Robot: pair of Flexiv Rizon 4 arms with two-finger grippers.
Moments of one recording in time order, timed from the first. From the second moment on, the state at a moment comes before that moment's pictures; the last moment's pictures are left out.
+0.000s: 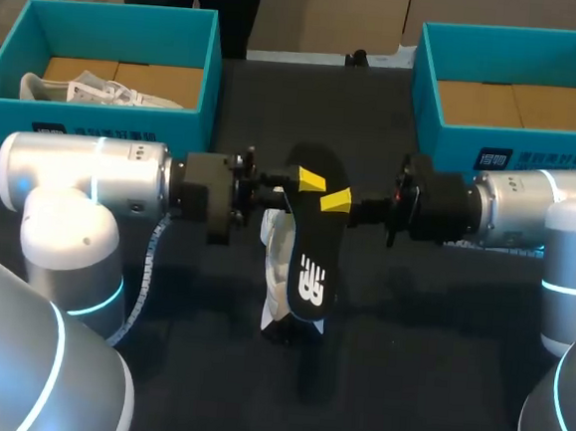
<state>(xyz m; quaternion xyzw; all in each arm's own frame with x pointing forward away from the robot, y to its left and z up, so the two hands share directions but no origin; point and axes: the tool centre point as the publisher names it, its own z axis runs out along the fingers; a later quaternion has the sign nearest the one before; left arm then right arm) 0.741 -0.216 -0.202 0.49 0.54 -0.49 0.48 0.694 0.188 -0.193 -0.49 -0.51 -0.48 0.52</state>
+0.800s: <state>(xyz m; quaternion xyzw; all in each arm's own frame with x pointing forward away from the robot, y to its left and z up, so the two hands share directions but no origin) 0.737 -0.217 -0.208 0.47 0.55 -0.51 0.47 0.697 0.172 -0.213 -0.51 -0.51 -0.50 0.48</state>
